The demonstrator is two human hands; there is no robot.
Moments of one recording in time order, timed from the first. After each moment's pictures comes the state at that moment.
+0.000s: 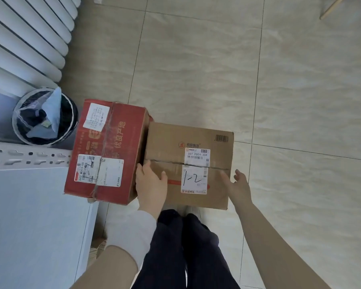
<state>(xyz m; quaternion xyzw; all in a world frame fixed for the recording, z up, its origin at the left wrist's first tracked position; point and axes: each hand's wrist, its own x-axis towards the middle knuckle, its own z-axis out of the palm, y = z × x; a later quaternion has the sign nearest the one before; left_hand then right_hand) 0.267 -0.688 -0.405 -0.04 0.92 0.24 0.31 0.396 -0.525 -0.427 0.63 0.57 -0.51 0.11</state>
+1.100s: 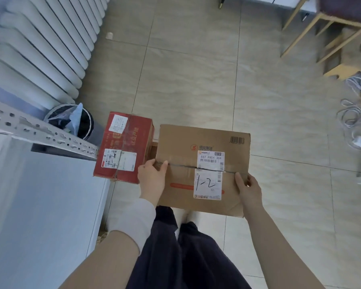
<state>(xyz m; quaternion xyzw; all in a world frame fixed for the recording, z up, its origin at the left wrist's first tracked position) 0.303 -0.706 -0.225 -0.05 0.88 0.34 0.34 0.471 -0.538 -0.223 0.64 0.57 -0.51 -0.03</state>
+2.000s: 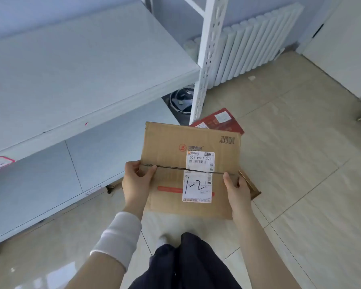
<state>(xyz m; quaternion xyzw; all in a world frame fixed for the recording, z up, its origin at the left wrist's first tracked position) 0.530 -0.891 -0.131 -0.44 0.72 0.54 -0.05 0.489 -0.667 -0.148 0.29 0.76 -0.56 0.17</state>
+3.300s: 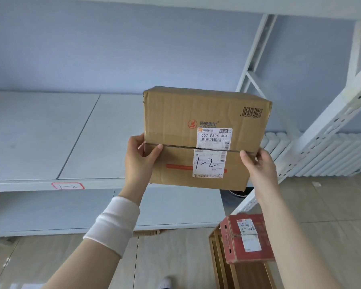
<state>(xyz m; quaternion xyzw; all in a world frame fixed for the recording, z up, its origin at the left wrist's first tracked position) 0.436 -1.061 0.000 -0.36 0.63 0.56 -0.39 0.273 -0.865 0.006 -0.15 0.74 -0.65 0.14</state>
